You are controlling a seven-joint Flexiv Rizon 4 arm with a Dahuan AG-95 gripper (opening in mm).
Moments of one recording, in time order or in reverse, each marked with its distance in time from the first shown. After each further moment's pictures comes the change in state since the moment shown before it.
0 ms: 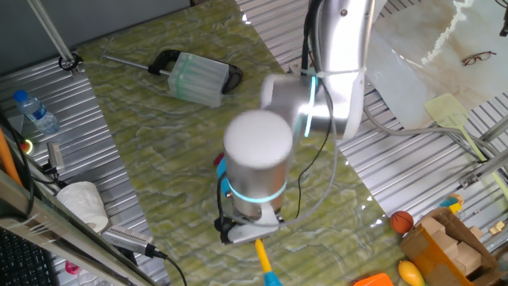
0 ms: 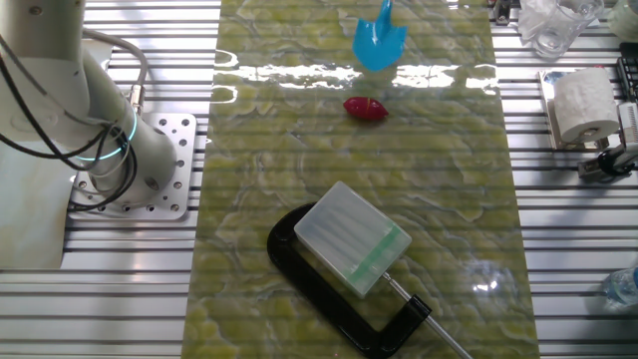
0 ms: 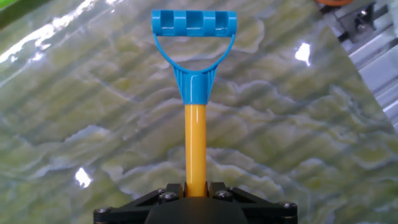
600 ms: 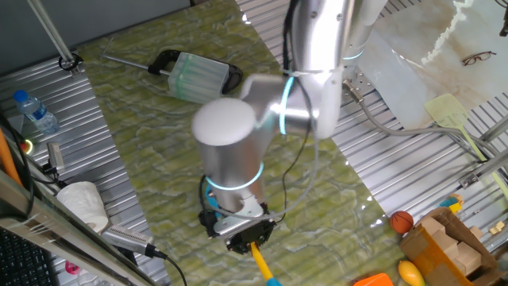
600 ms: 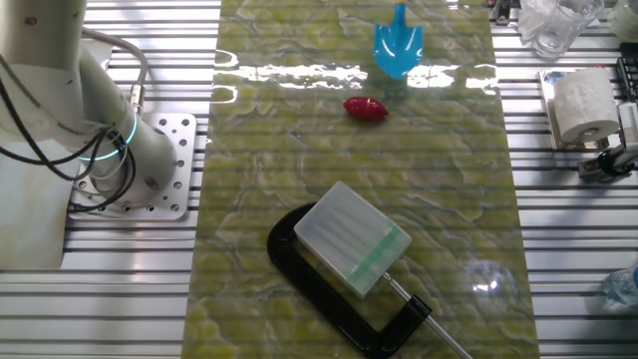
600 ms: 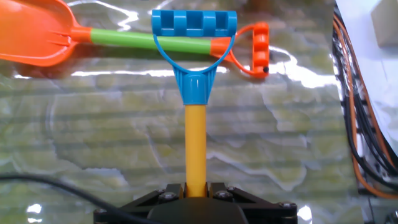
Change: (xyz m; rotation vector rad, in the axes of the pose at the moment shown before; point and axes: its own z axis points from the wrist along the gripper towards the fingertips) arm -0.014 -0.016 0.011 -0.057 -0.151 -0.134
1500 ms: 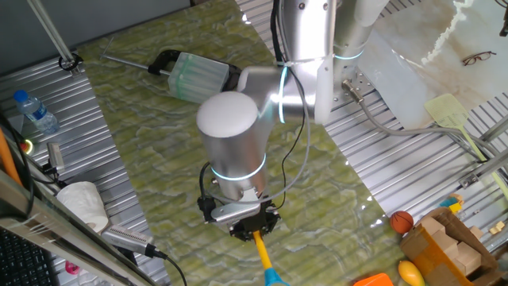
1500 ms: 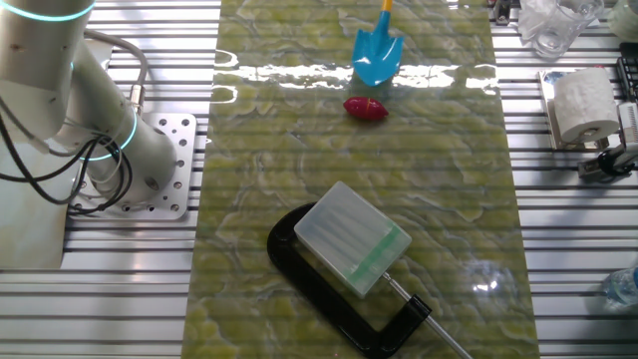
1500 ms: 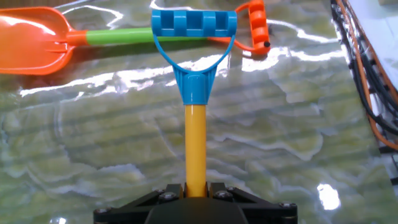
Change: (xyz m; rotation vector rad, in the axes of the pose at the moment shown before) arm 0.025 0.024 0.006 -0.001 0.024 0.170
